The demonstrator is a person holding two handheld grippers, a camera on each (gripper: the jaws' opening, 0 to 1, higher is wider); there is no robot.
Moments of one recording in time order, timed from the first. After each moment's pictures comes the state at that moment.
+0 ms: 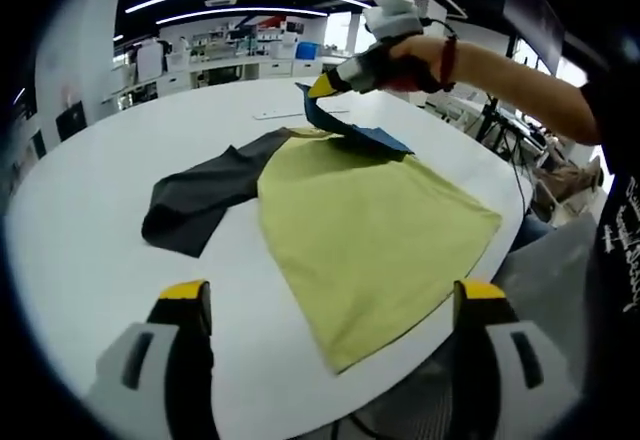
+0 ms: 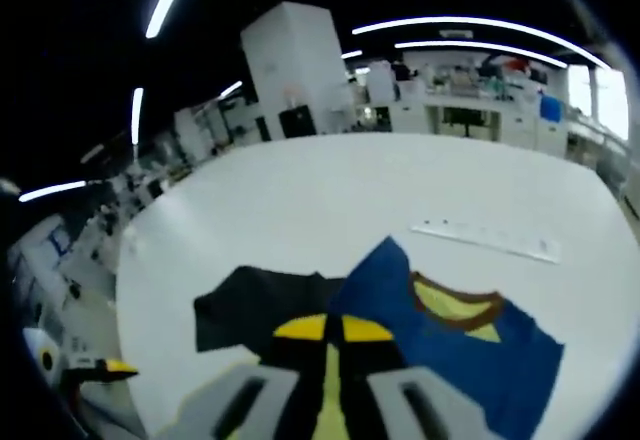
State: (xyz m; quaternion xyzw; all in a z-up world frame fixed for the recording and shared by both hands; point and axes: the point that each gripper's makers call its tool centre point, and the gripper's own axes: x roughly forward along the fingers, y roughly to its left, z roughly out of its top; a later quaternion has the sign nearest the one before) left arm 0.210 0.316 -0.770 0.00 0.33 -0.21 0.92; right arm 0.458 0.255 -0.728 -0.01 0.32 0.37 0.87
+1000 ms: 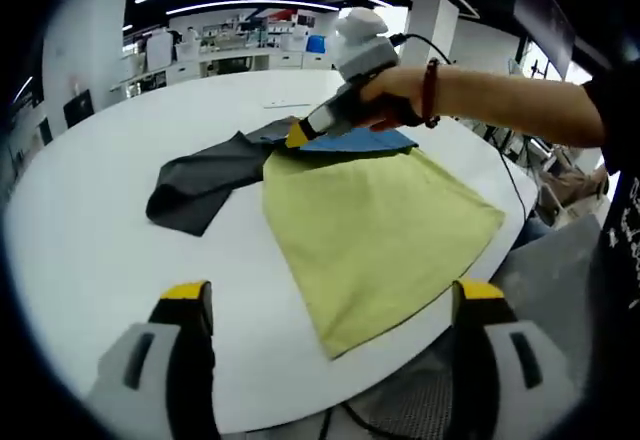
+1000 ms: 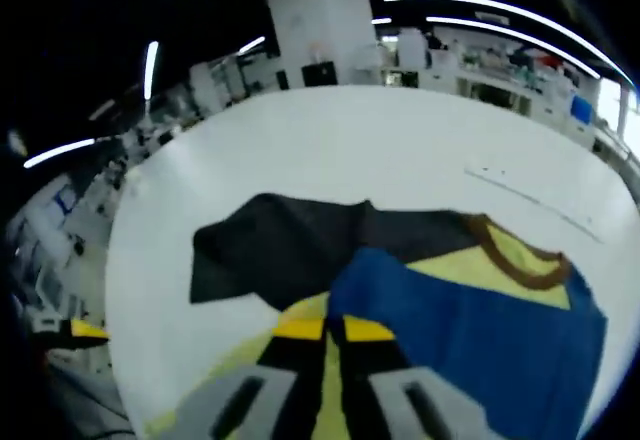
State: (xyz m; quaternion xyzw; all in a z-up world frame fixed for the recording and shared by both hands) left arm 0.197 0.320 -0.777 -0.01 0.35 -0.19 0.92; right arm 0.410 0.301 -0.819 -0.08 0.39 0.40 0.82
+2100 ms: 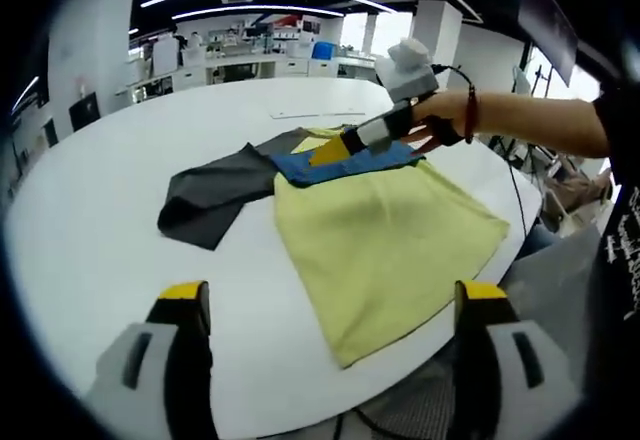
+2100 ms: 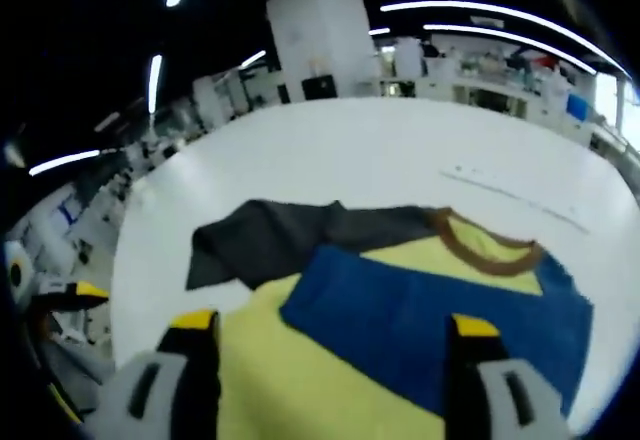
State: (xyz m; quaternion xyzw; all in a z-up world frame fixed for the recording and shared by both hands) left arm 0.212 0.327 -0.764 -0.01 0.33 -0.19 0.93; right arm 0.424 0.234 -0.806 -0.05 0.37 0.40 0.84
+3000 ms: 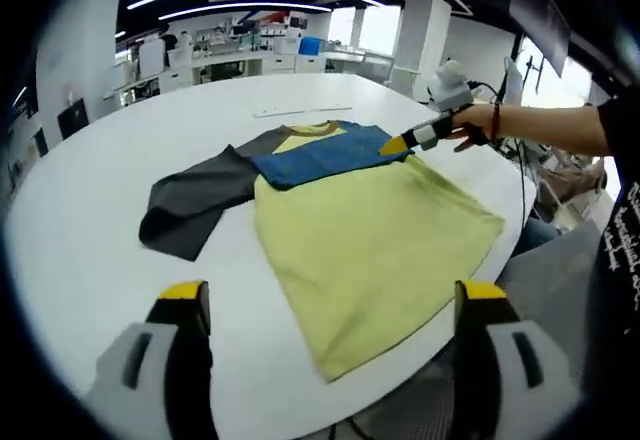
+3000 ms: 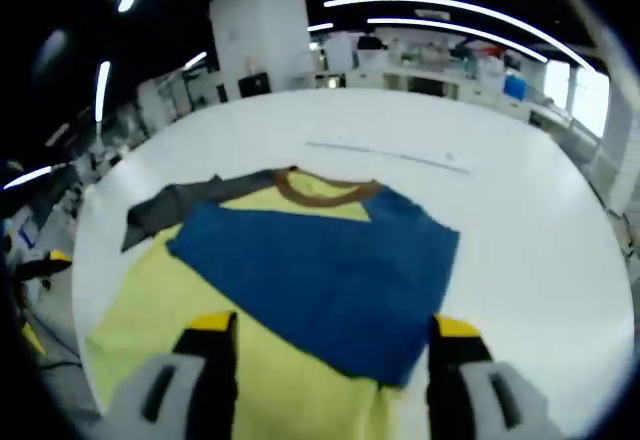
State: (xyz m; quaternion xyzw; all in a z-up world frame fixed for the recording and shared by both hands) left arm 0.221 0.306 -0.770 0.01 0.34 -0.21 0.92; right arm 0.447 0.069 -0.823 -0.06 0.38 0.28 0.88
